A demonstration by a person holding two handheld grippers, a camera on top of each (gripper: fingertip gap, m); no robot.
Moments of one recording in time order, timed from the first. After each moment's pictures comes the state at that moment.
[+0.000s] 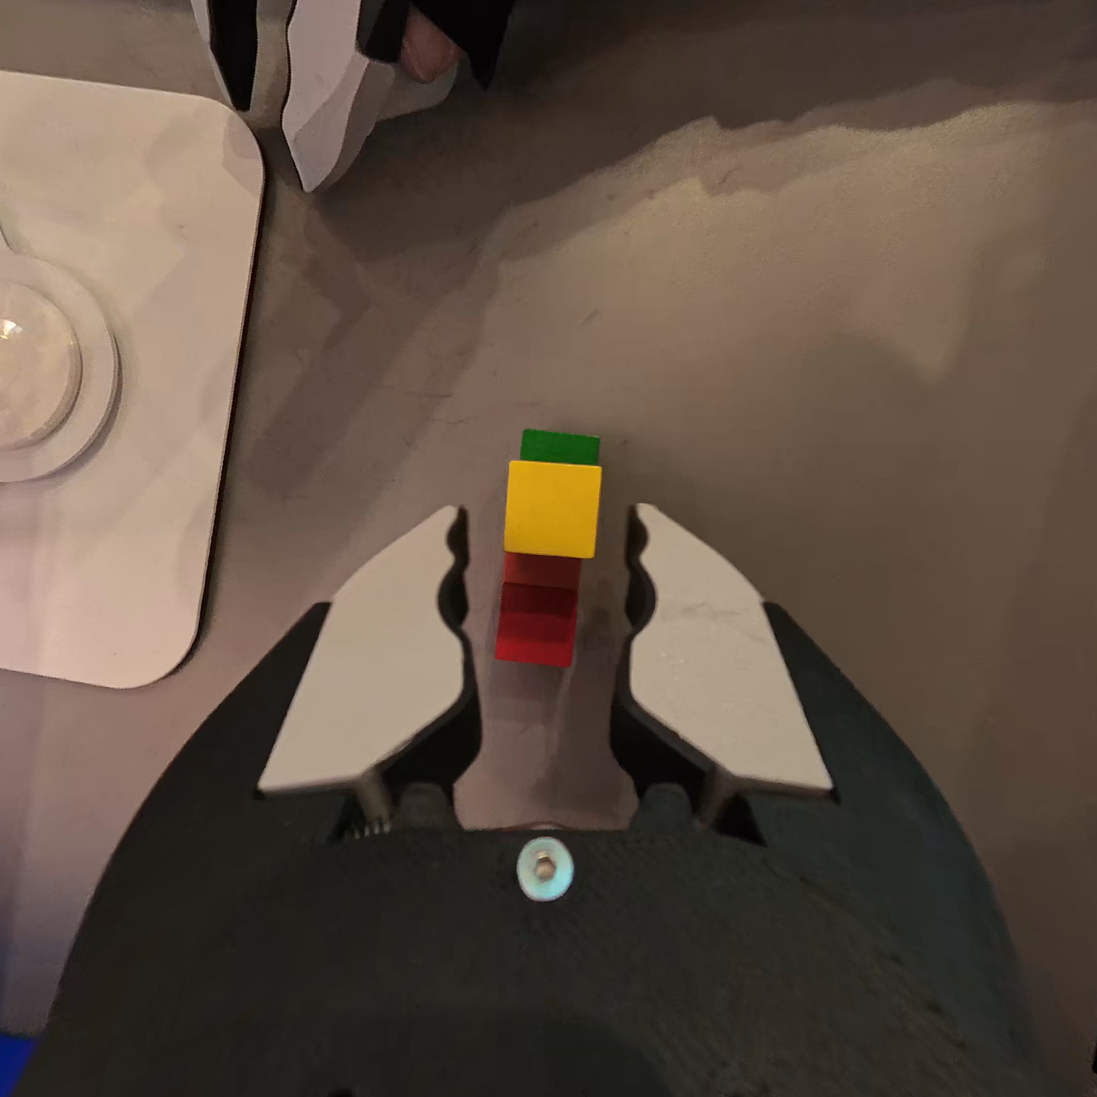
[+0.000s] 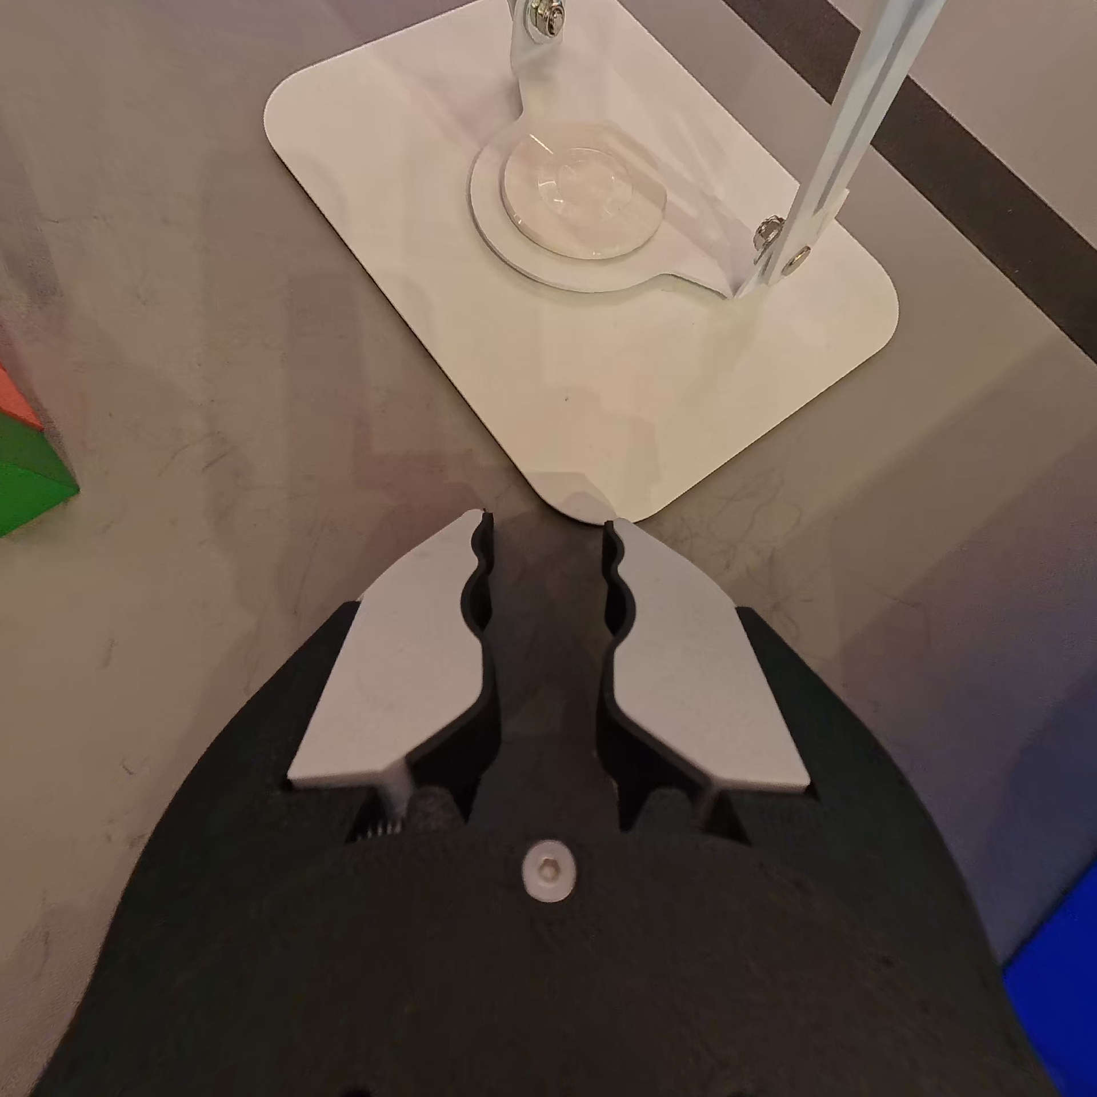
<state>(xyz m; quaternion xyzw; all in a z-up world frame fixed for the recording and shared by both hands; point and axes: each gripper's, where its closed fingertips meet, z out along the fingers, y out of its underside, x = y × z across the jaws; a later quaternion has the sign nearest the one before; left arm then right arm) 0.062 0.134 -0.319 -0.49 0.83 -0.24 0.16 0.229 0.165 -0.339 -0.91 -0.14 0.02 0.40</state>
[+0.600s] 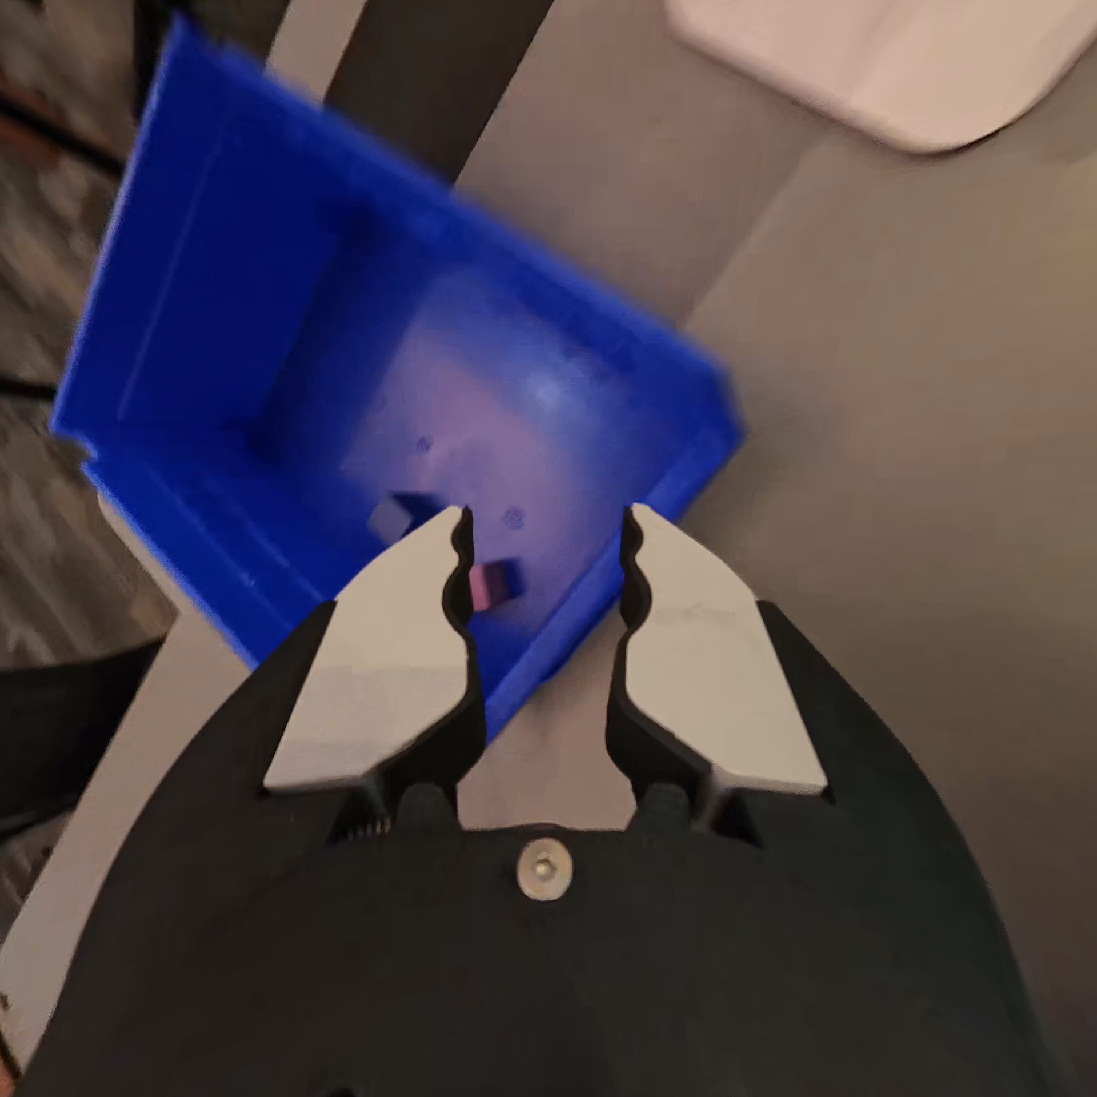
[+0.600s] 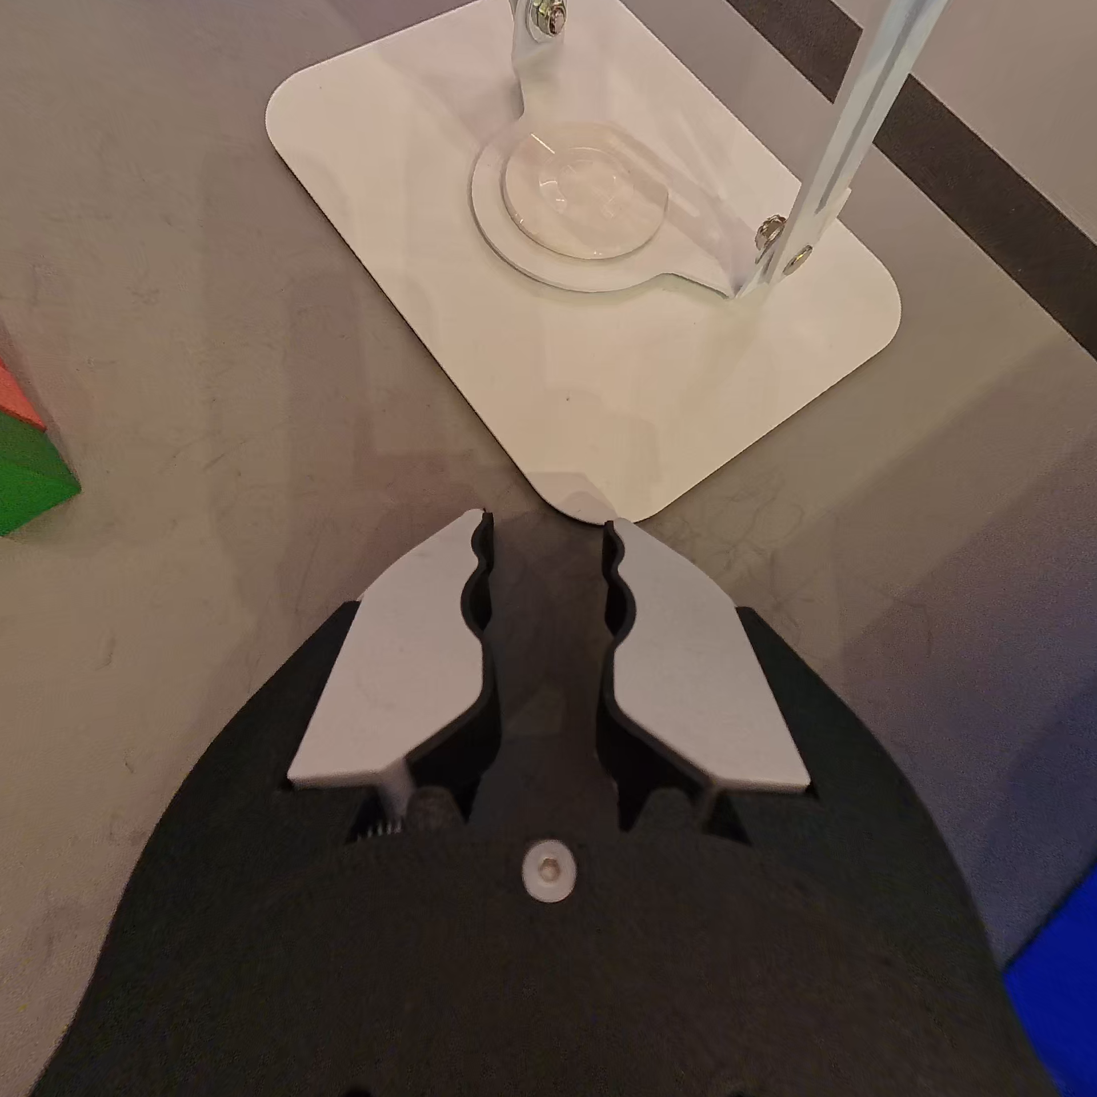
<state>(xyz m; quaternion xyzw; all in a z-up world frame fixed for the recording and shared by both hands) -0.072 0.429 -0.239 -0.66 0.69 -0.04 0.30 0.229 0.164 -0.339 -0.91 -0.14 0.02 0.40</state>
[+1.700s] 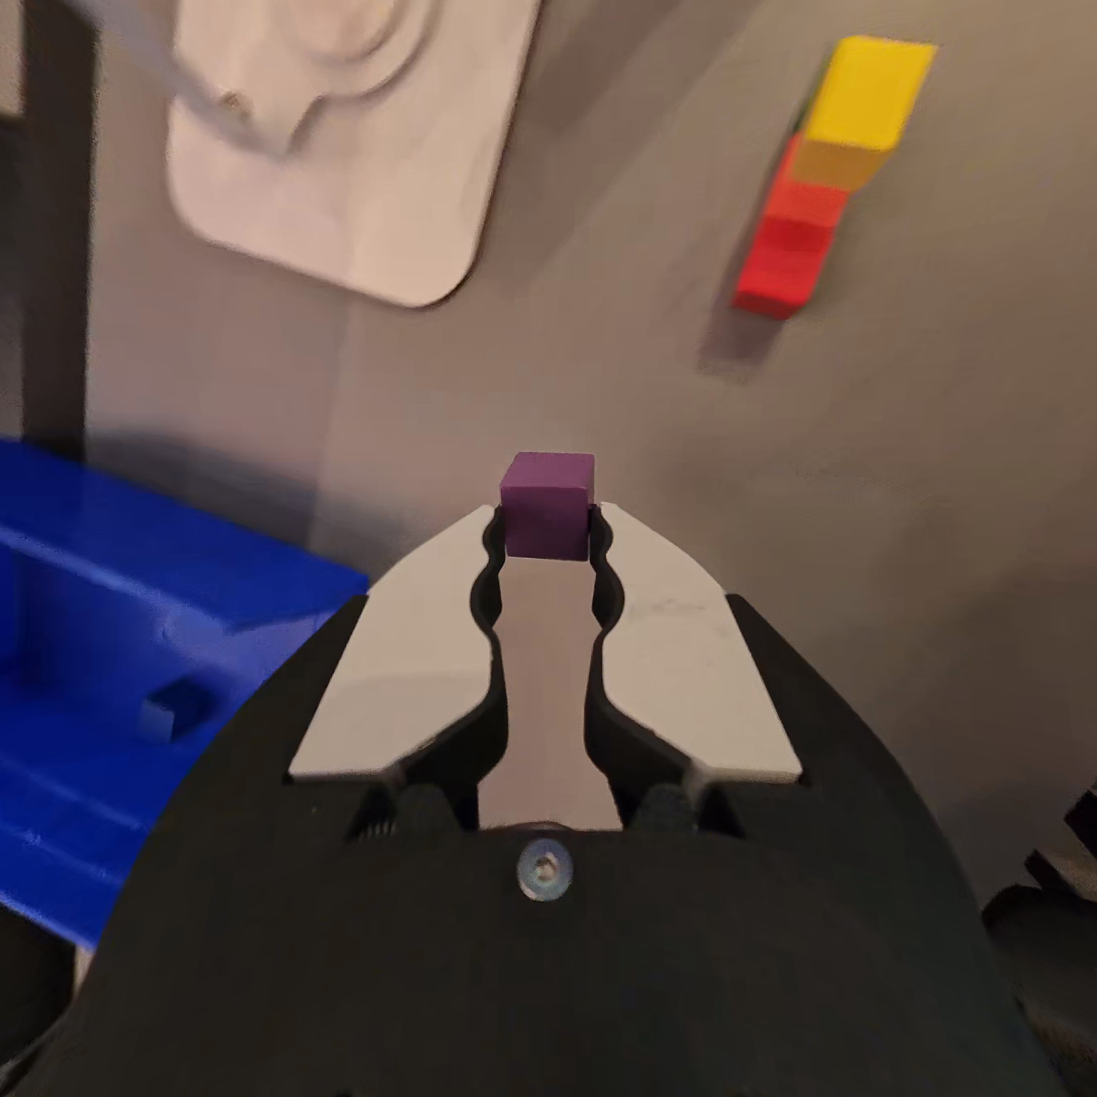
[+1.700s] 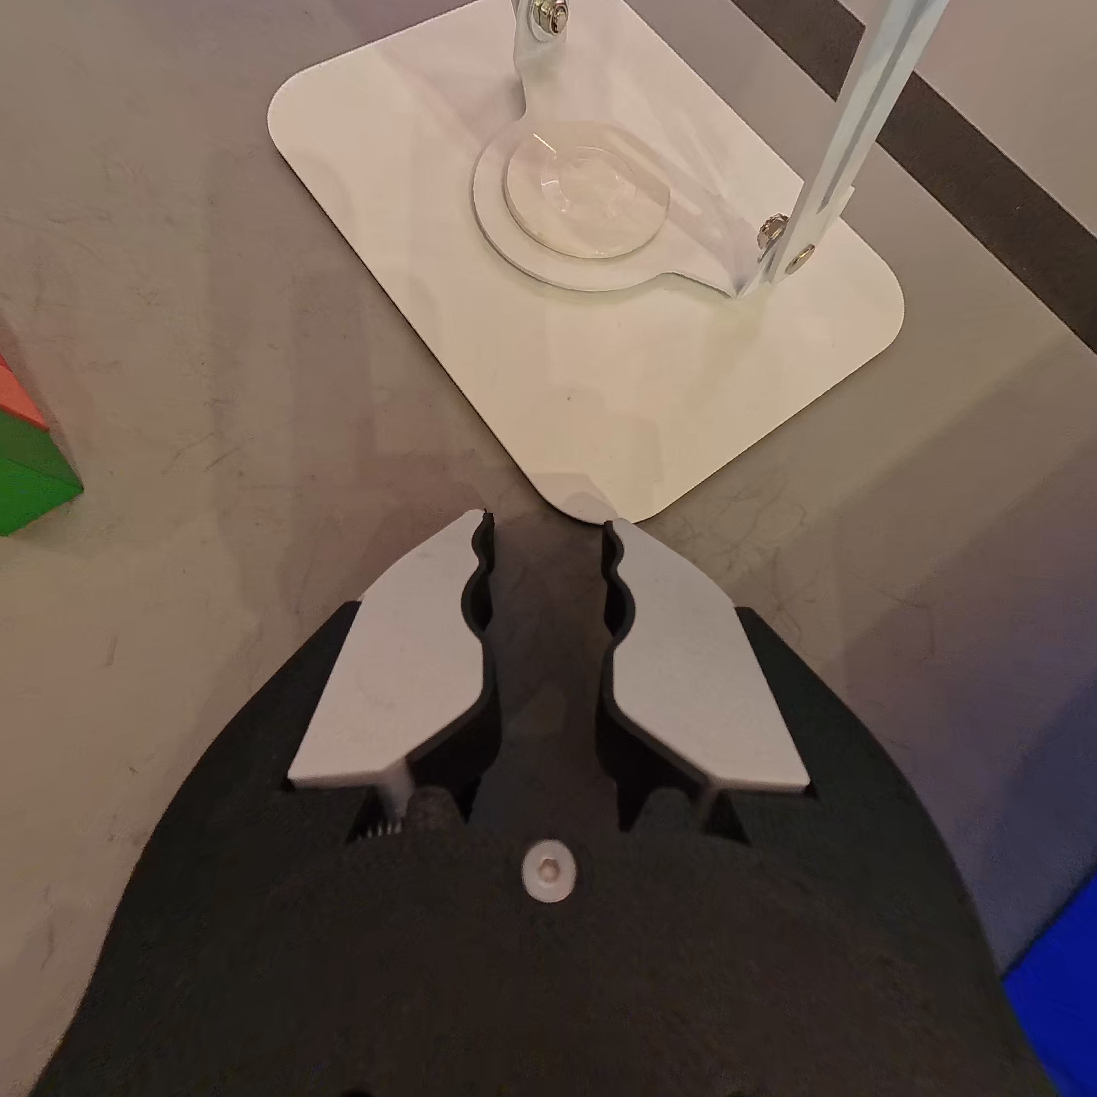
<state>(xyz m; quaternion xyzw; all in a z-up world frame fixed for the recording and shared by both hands) -0.025 0.254 -0.260 -0.56 0.81 -0.08 0.18 0.228 0.164 -0.339 -0.91 -0.14 0.03 0.40</state>
